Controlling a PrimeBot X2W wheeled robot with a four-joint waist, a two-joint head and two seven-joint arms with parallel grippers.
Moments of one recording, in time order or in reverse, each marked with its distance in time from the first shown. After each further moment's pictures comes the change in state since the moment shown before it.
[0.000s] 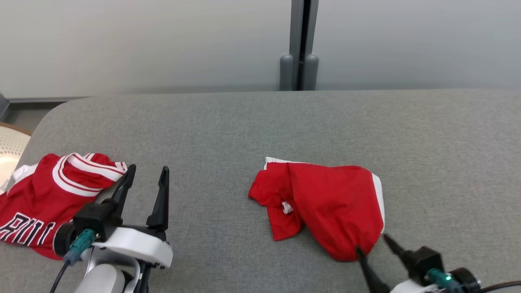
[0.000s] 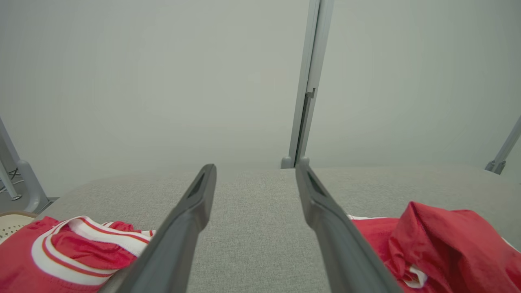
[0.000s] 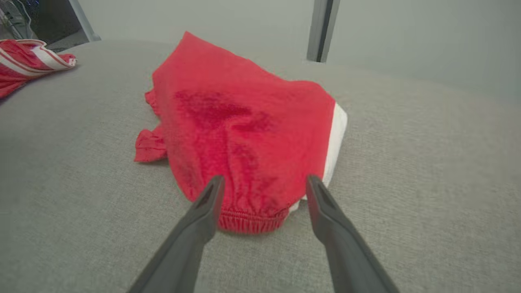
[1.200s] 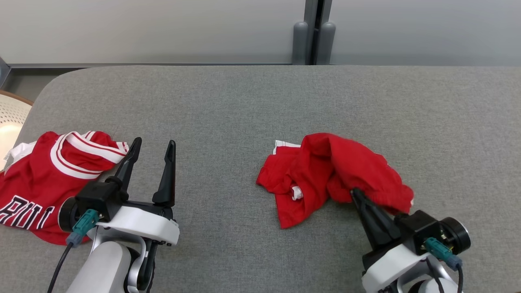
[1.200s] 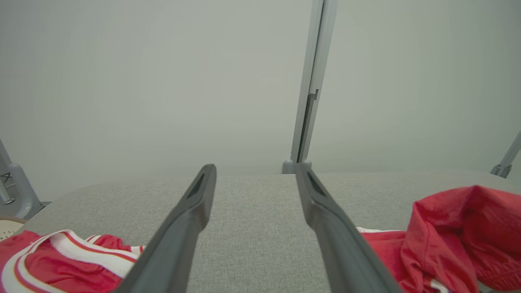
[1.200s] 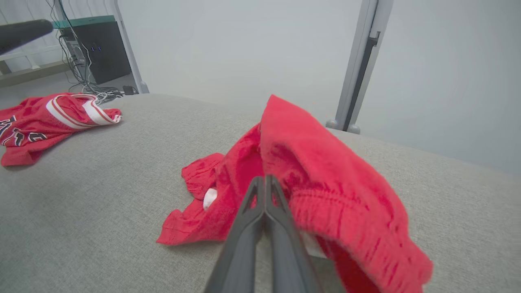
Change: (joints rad) left arm -0.114 -0.041 -0.005 0.025 0.020 -0.022 -0.033; right arm -0.158 -0.015 0.115 0.001 0.004 0.000 -0.101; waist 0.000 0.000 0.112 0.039
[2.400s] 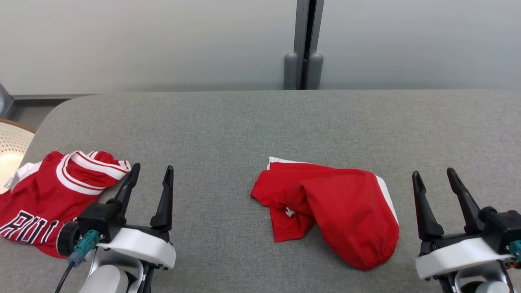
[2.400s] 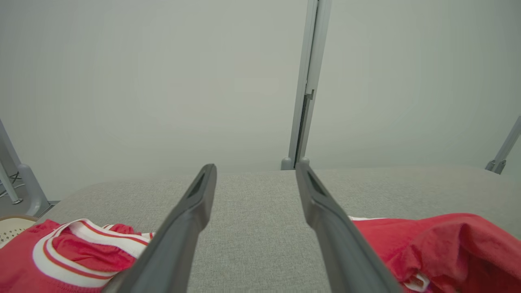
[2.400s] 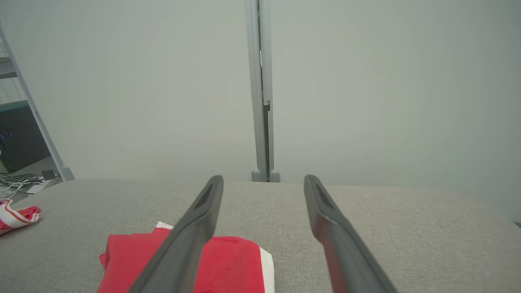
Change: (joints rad) left arm 0.080 0.029 -0.013 -0.029 -0.012 0.027 0.019; right arm 0.067 0.050 -0.292 -0.122 0.058 0.000 -0.038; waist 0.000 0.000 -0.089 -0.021
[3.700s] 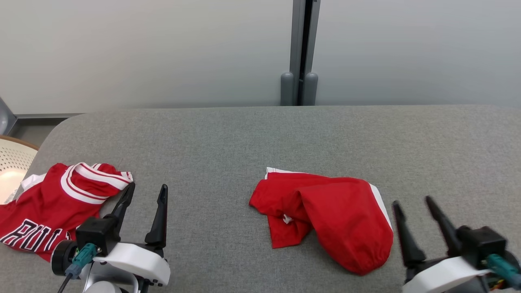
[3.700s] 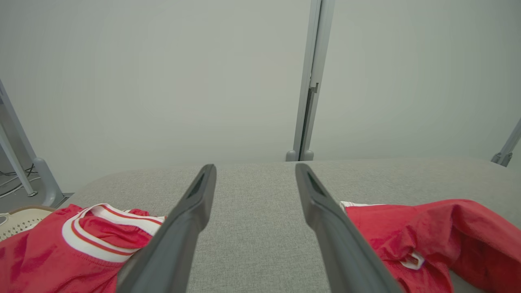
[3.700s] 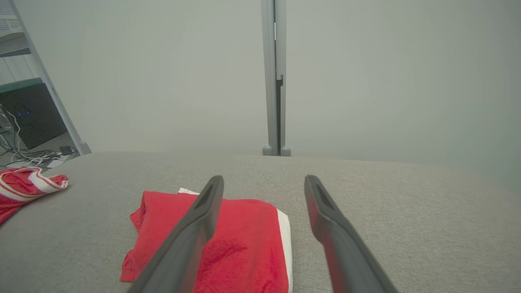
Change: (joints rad) left arm 0.077 0.040 -0.015 -0.028 -0.018 0.036 0.036; right arm 0.098 -0.004 0.034 -0.028 0.014 0.000 0.098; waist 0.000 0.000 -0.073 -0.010
